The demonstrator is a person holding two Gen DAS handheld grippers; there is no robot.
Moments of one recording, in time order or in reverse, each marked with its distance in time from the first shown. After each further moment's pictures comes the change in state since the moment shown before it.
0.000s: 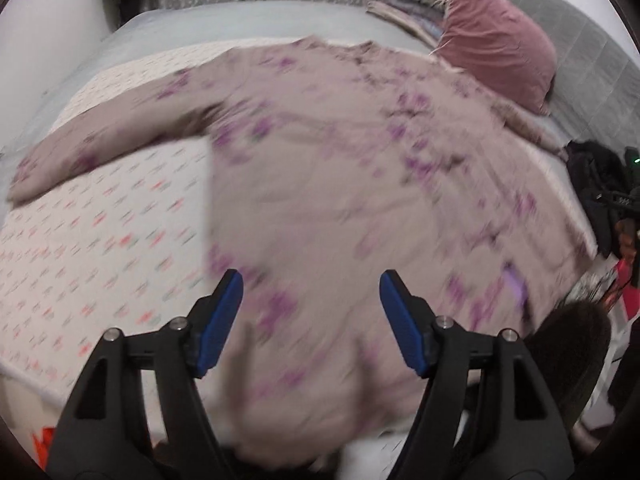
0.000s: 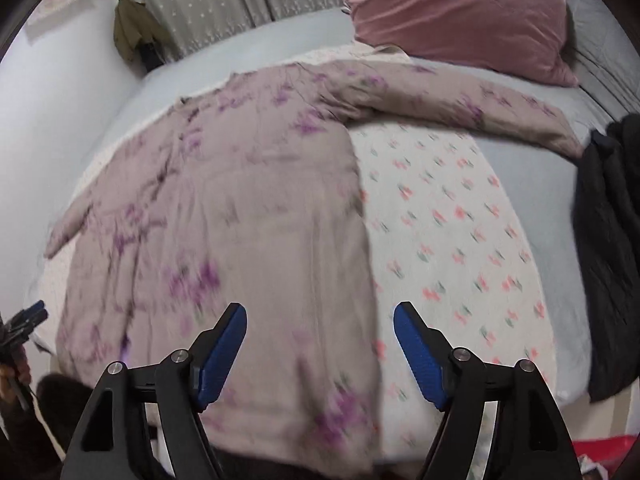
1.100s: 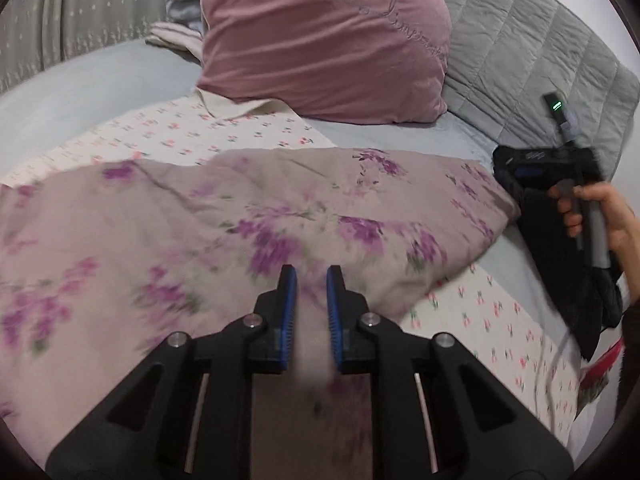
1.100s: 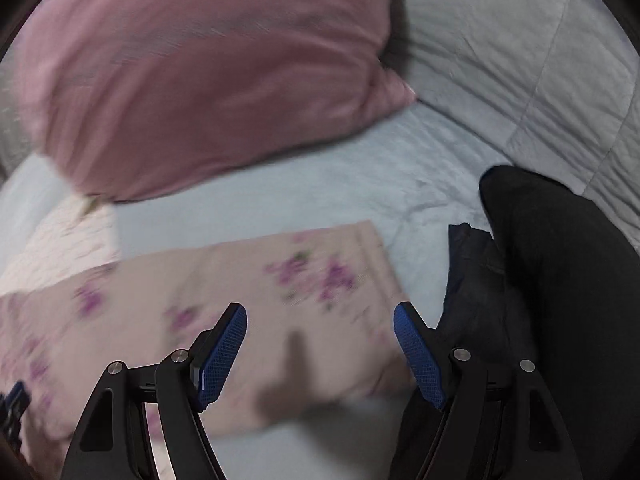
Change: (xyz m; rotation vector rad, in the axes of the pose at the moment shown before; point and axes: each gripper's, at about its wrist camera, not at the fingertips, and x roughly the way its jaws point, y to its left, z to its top) left arm 0.298 -0.358 0.263 0.339 -0.050 -0.453; right arm 0.092 -0.309 0.250 0.421 -0.091 -0.527
